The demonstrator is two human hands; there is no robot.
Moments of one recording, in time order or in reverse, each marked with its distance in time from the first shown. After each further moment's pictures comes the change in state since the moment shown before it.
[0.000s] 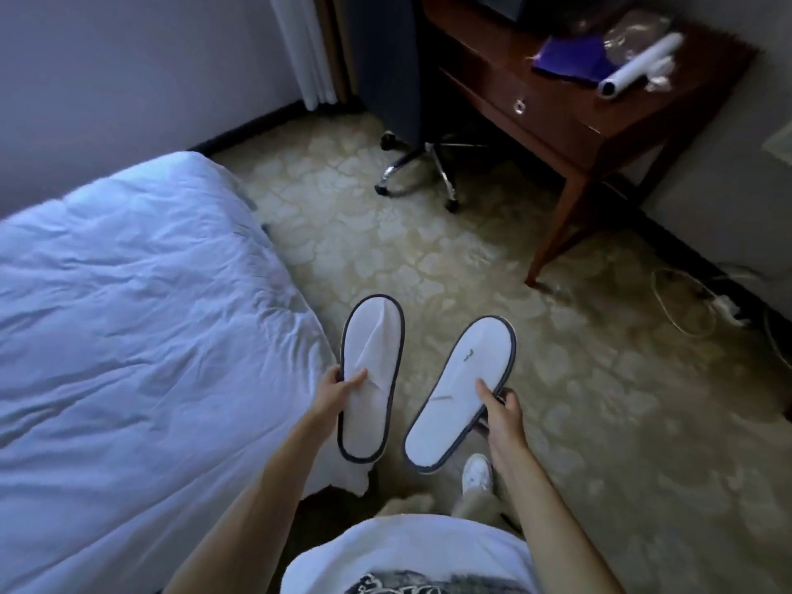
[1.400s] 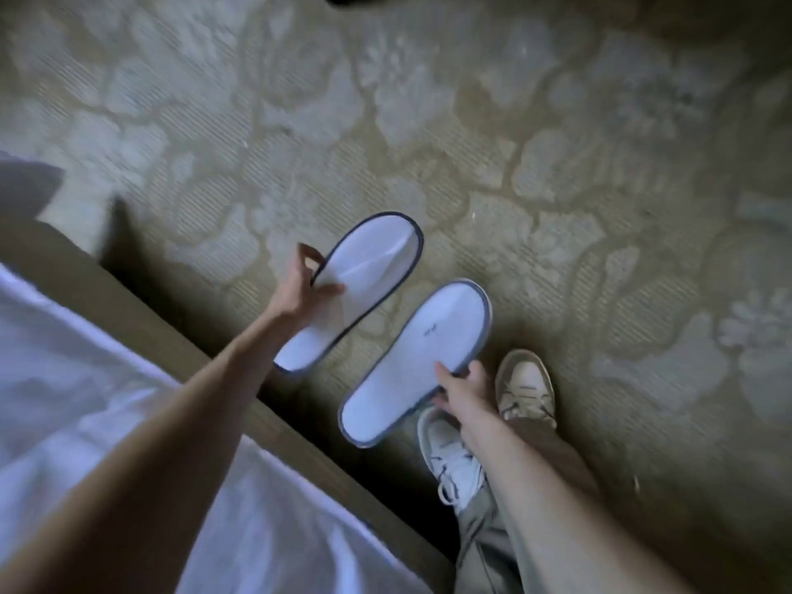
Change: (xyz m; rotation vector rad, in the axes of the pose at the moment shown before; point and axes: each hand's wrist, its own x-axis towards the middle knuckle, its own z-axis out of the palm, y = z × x) left_hand 0.895 0.003 -0.103 0.839 -0.197 0.125; right_hand 0.662 0.176 0.474 0.098 0.196 0.503
